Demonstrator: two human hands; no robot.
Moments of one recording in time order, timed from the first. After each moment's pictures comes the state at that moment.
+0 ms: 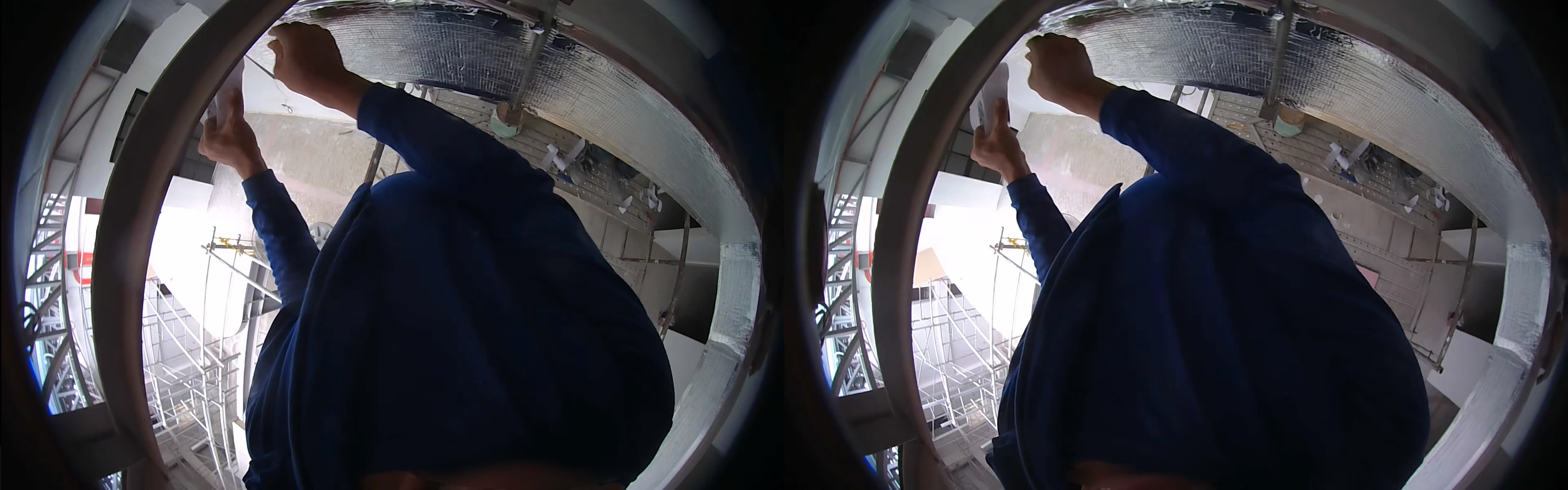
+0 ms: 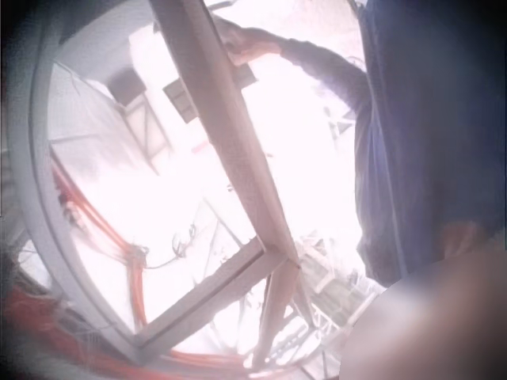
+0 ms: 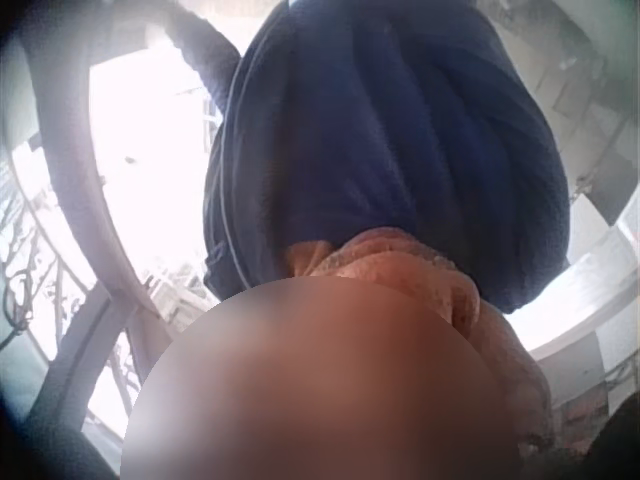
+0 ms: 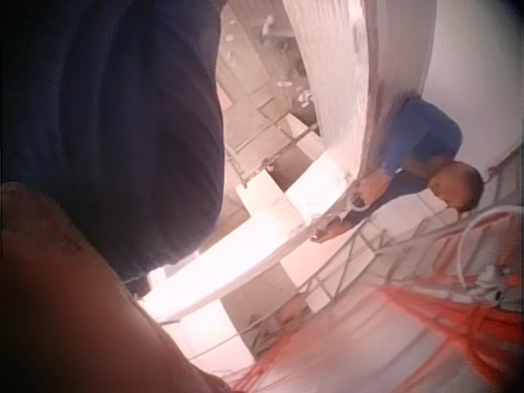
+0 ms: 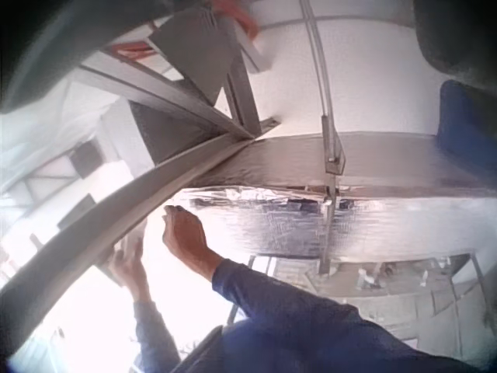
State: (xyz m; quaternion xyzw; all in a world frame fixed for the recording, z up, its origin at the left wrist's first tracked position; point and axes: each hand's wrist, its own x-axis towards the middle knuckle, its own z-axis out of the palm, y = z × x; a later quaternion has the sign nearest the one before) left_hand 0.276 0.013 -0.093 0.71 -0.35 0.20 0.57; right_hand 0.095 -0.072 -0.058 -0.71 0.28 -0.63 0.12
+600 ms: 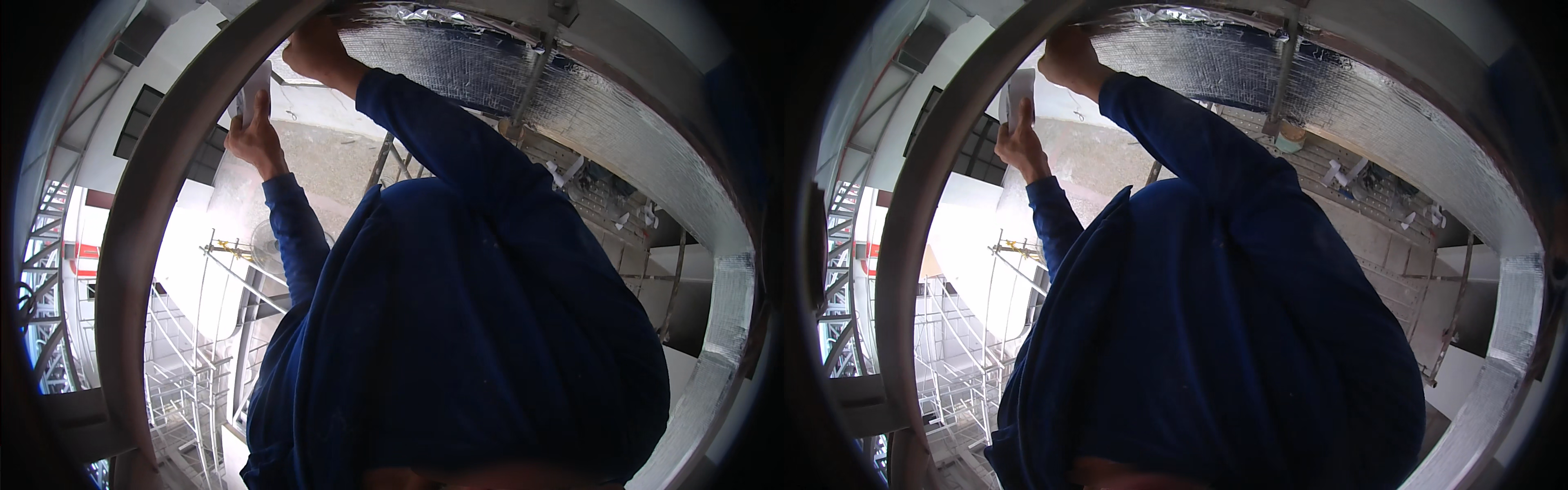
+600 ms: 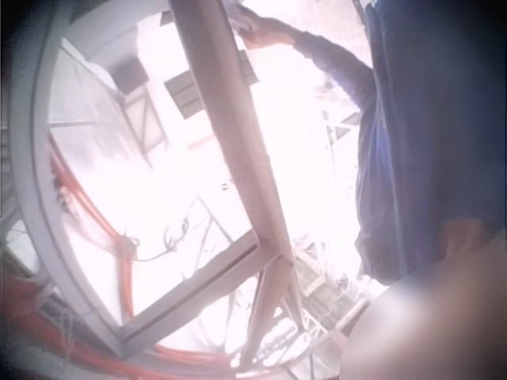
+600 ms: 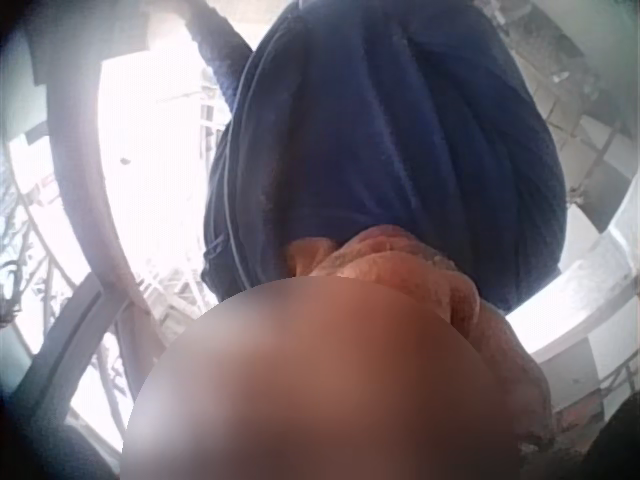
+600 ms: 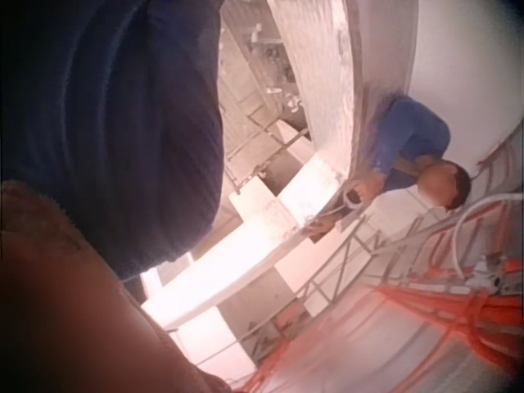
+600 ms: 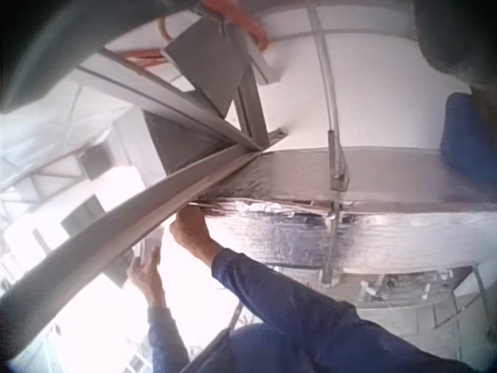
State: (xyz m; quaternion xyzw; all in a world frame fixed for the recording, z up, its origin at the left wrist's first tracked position) left_hand 0.243 0.015 -0.100 0.66 -0.38 0.16 0.63; right_hand 0.110 -0.119 -0.042 -0.79 0.28 -0.52 0.12
